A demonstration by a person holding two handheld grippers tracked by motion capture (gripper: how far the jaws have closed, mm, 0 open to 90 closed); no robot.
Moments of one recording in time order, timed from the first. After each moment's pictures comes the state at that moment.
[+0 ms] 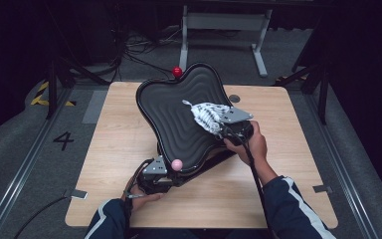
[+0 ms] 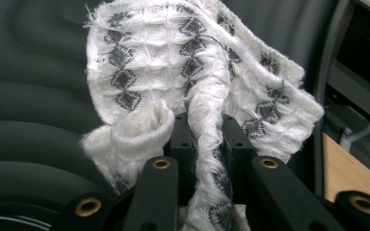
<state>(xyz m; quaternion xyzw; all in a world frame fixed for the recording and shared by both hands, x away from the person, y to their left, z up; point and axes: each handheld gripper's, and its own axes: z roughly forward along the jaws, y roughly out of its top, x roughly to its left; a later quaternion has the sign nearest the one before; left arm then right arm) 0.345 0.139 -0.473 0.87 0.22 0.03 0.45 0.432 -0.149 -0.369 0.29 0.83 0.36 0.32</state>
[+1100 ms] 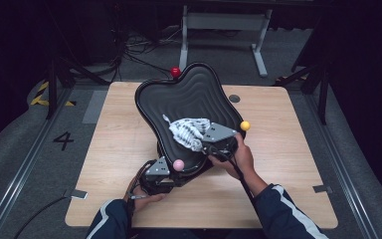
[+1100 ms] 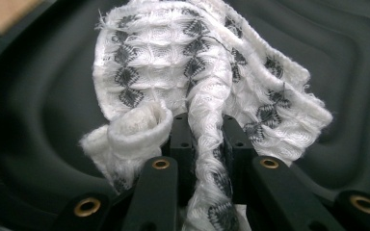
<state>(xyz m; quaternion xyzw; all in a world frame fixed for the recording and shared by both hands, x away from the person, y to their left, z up) 0.344 0.133 -0.475 0.87 0.21 0.04 0.44 0.386 -0.097 -0.375 0.19 0.86 0.39 0.28</state>
